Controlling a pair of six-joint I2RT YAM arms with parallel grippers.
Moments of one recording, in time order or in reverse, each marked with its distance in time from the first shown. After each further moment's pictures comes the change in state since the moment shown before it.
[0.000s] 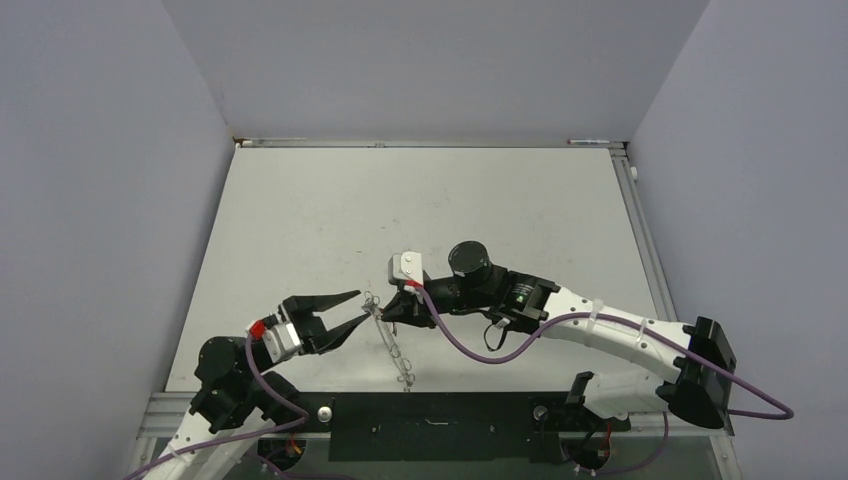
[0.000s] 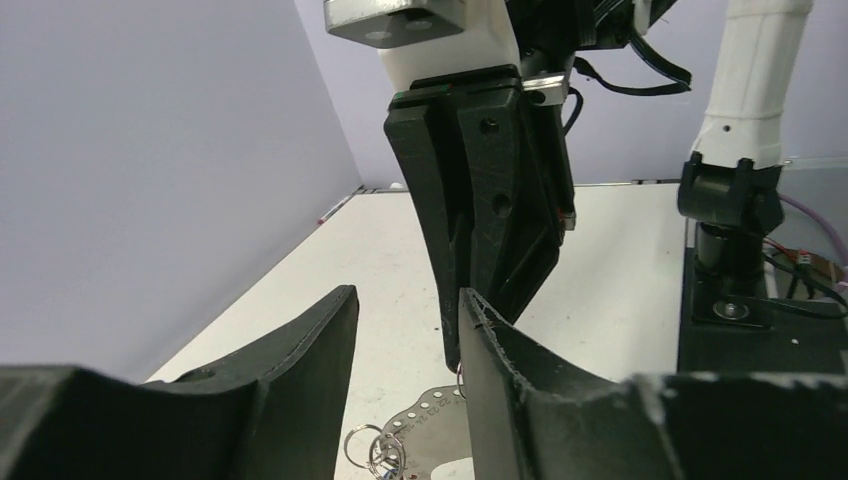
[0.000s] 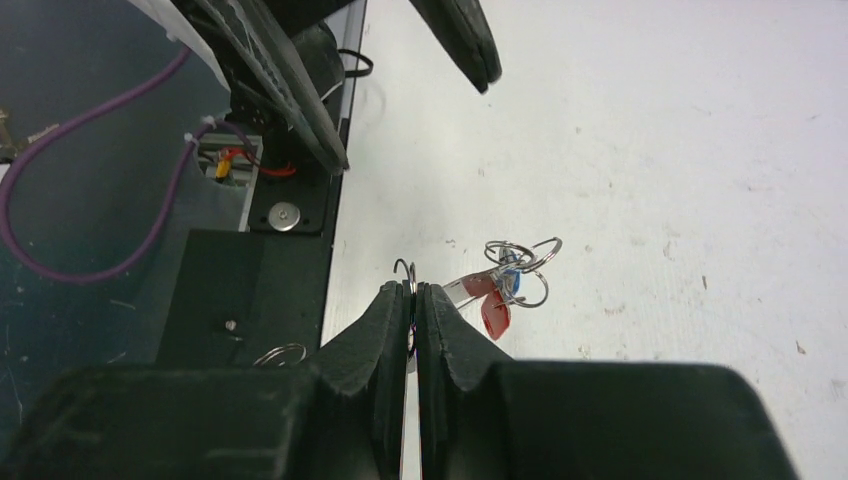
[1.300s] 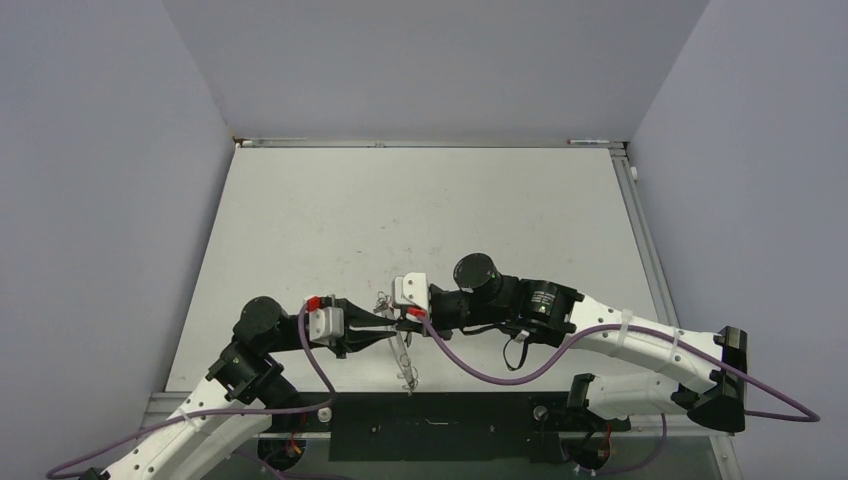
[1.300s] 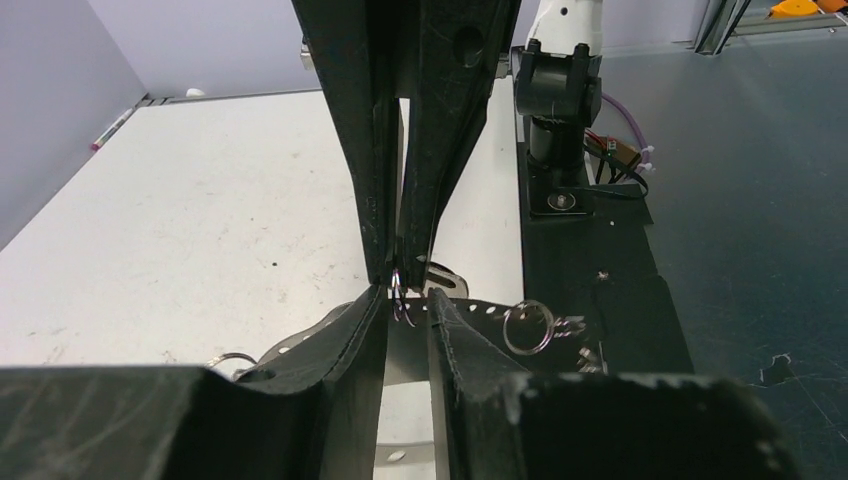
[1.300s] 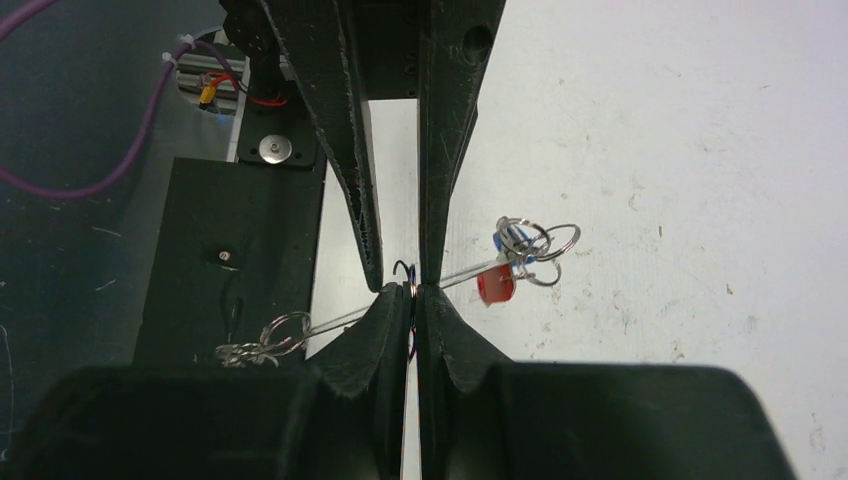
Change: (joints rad) left arm -0.062 0.320 0.065 -0.062 0.285 0.010; right arm 0.113 -0.104 0.093 -0.332 0.189 -0.147
